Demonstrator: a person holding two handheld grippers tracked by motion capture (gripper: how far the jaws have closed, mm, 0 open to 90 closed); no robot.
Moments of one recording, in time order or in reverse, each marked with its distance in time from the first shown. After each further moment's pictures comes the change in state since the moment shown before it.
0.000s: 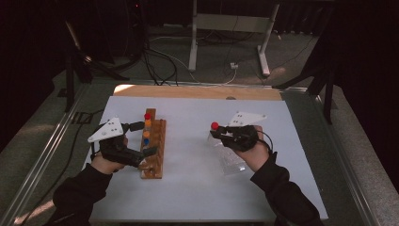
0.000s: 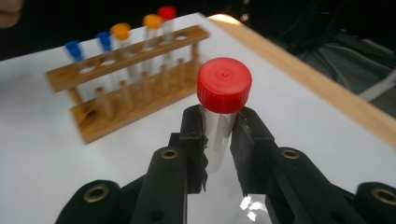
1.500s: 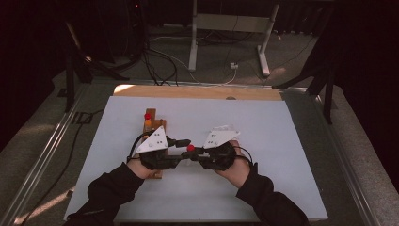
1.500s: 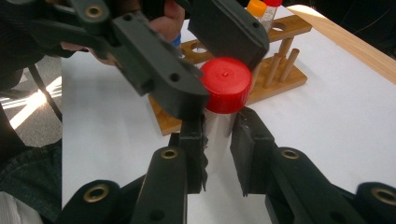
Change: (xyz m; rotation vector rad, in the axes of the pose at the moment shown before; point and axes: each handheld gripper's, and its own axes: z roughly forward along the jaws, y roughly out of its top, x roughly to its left) left arm -0.049 0.005 0.076 0.060 -0.129 0.147; right arm 0.061 0.000 0.029 0.043 0.199 -0.079
